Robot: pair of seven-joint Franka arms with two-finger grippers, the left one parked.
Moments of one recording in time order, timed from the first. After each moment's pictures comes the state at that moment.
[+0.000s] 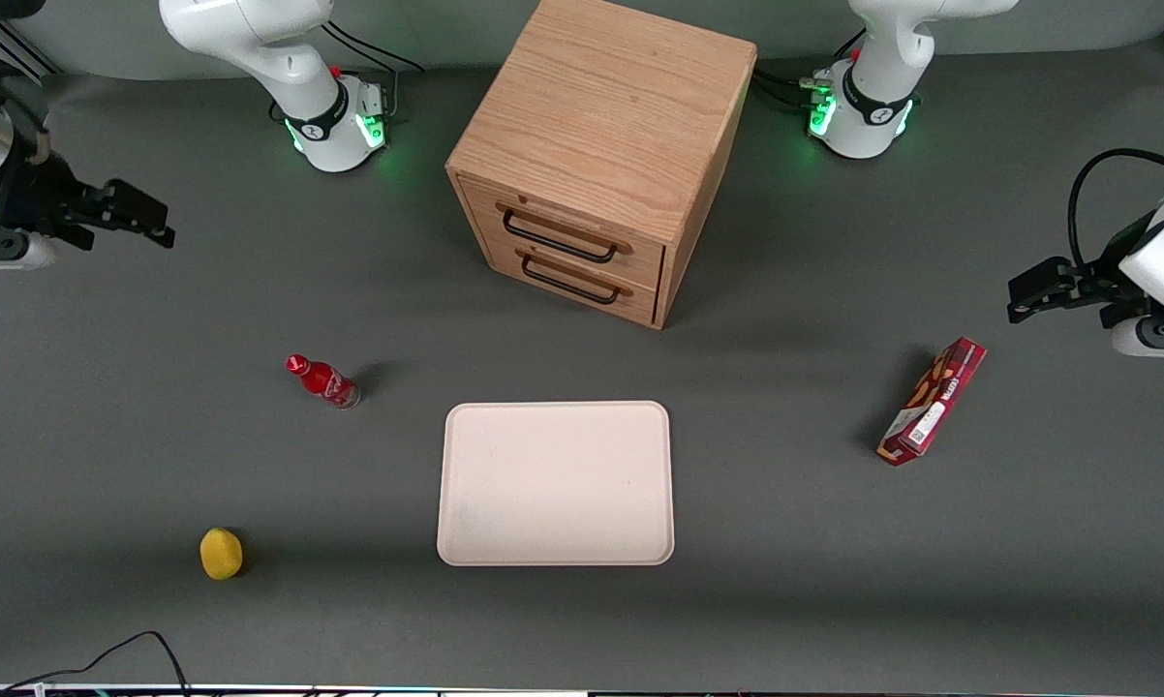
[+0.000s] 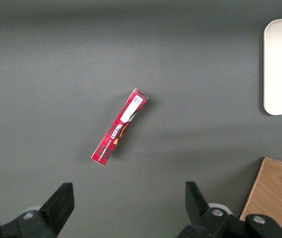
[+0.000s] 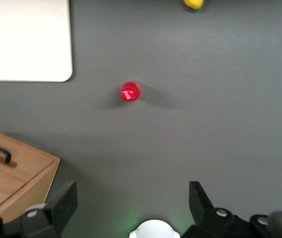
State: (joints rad) arm 0.26 -0.09 -0.16 -1.61 -0.01 1.44 0.07
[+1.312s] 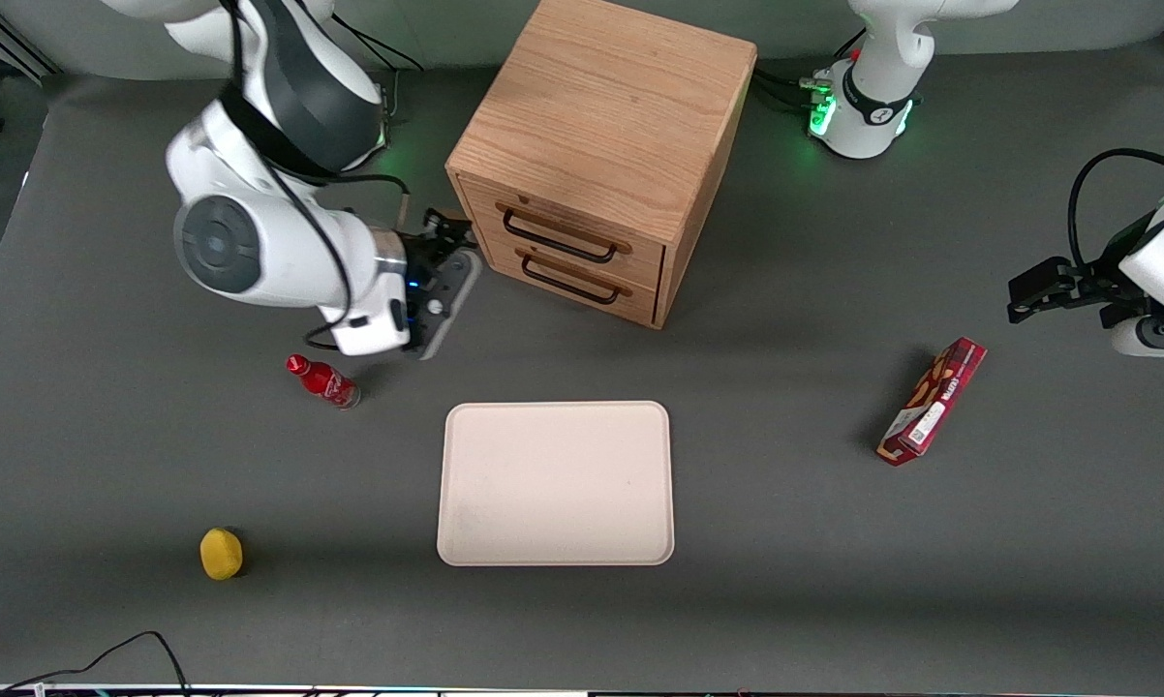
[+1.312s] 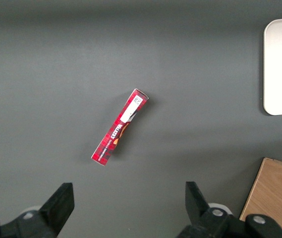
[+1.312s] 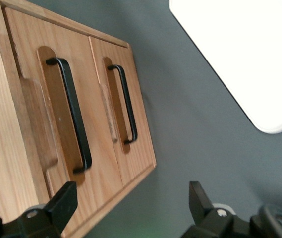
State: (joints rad) arm 0.29 0.37 0.22 -1.43 0.33 1.56 -0.45
